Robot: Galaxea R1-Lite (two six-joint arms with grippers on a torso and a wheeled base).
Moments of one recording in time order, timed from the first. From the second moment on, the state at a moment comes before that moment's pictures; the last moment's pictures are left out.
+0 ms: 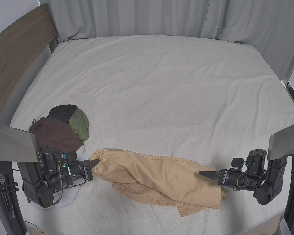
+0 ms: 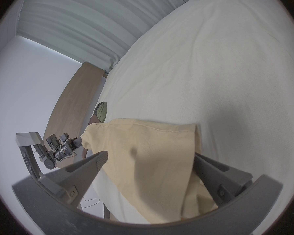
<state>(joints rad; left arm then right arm) -0.17 2.24 -0.33 -1.55 -0.38 -0.13 0.22 2.29 -0.24 -1.54 0.49 0.55</state>
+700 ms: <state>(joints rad) -0.17 2.24 -0.33 -1.55 -0.38 -0.13 0.20 2.16 -0.24 -1.54 0.50 0.55</state>
